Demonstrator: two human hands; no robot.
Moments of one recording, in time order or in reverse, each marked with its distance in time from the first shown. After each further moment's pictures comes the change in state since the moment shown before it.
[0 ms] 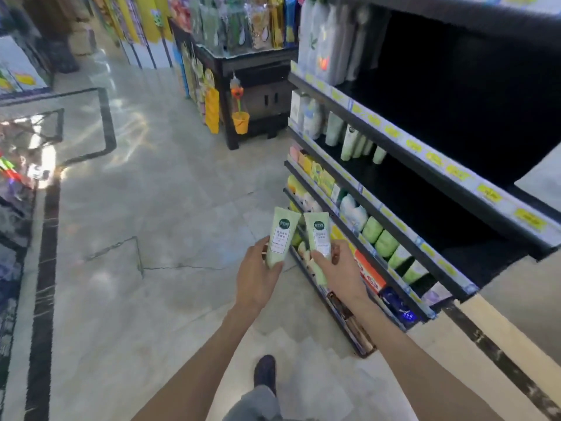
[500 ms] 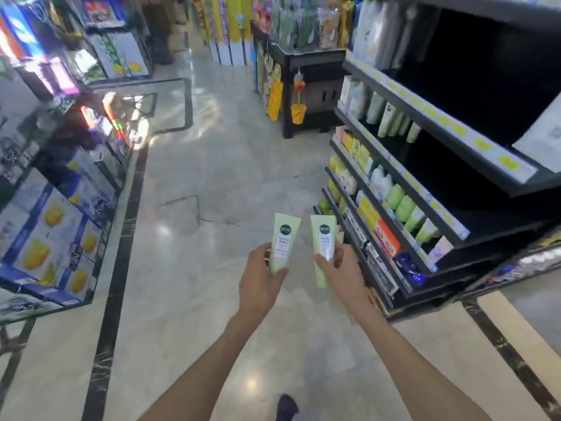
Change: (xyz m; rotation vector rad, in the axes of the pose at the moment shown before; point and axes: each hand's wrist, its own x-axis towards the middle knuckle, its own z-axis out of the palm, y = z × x) left_hand -0.315 -0.016 -0.029 -0.027 0.213 -0.122; right_hand -0.251 0.048 -0.038 0.017 -0.212 -0.081
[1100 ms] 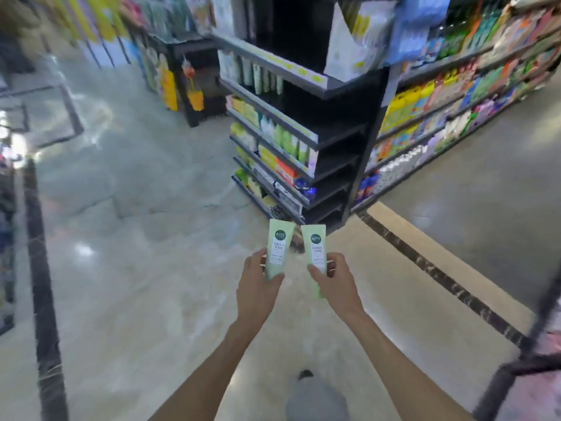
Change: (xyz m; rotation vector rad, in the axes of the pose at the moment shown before) left_hand -0.381 0.010 0.057 0.051 -0.286 0.131; right_hand -0.412 0.127 -0.141 0.070 0.289 0.196
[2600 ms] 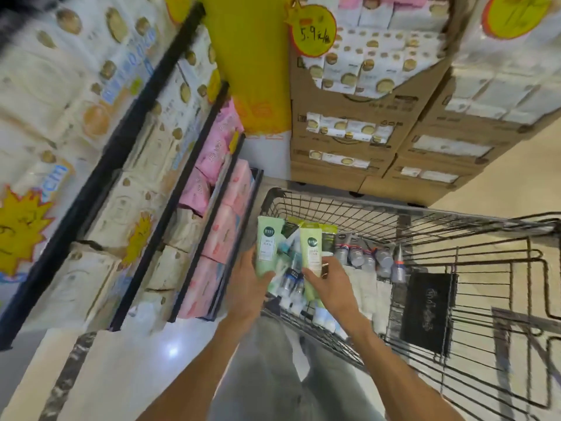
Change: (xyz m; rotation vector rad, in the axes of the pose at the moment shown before) left_hand -0.682 0.216 0.584 0.522 -1.816 1.268; right_hand -0.577 0.434 -0.428 0.718 1.811 0.991
